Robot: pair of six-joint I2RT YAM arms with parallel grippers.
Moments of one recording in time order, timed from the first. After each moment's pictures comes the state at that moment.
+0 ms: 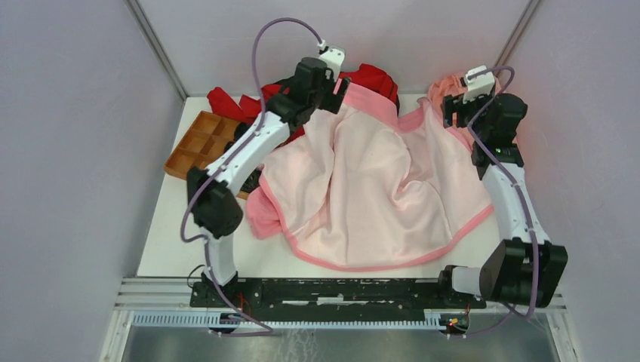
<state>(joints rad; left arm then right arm) -0.60 2.00 2.02 -0.42 -0.27 0.10 -0.13 1.34 1.13 0.06 -0.24 -0.31</state>
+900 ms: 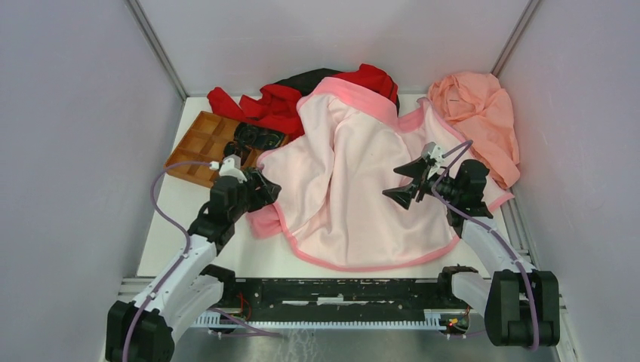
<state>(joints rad) -0.29 0.83 0.45 -0.11 0.04 -0.61 -0.01 1.06 0.44 0.43 -1.10 -0.04</state>
